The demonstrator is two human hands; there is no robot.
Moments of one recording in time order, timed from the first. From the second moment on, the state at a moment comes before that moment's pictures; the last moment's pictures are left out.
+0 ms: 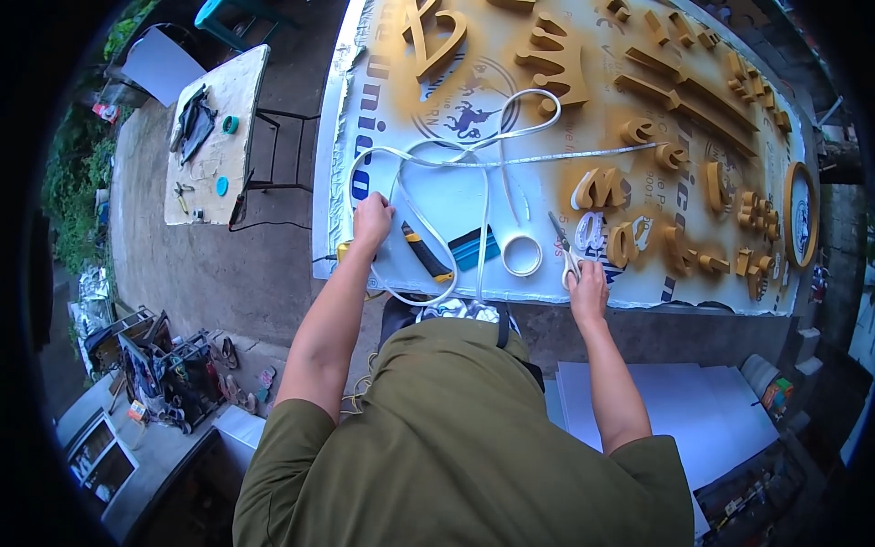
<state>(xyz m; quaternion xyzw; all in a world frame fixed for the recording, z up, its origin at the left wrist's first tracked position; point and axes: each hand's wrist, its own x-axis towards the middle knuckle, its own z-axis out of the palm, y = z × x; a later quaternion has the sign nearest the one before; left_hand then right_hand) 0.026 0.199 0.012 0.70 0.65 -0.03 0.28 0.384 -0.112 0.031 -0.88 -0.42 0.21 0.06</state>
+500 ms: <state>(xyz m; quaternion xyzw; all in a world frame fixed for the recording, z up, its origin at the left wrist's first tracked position) -0.007 0.181 0.183 0.37 0.56 0.18 0.72 0.376 -0.081 0.066 -0.86 -0.47 0.20 0.01</state>
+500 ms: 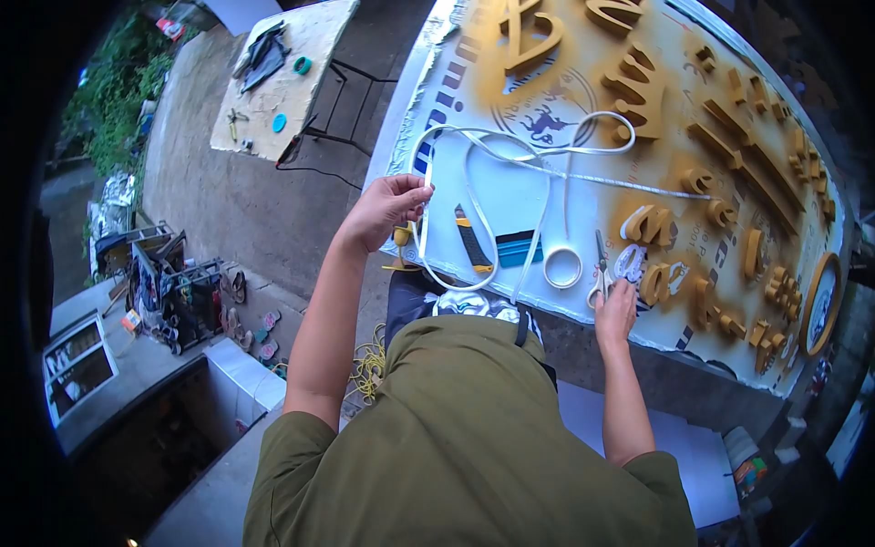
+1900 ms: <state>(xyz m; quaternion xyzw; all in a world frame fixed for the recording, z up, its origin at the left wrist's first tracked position) -0.589 -0.029 0.323 0.33 0.57 0.60 0.46 -0.256 0.004 0.205 -0.36 -0.84 0.39 0.05</state>
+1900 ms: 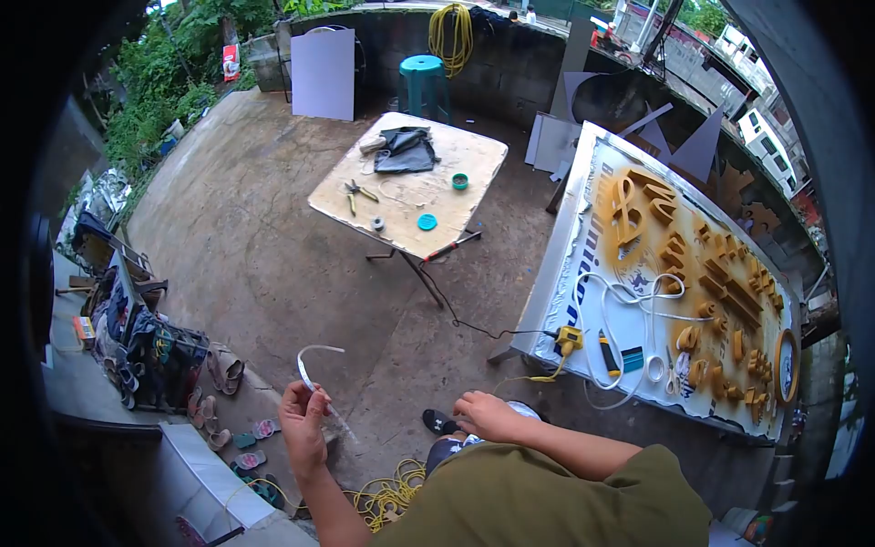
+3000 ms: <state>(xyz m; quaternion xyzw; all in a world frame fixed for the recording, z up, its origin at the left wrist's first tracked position) -0.740 0.165 0.349 0.33 0.60 0.60 0.40 -0.441 0.259 0.188 -0.31 -0.87 0.38 0.06</state>
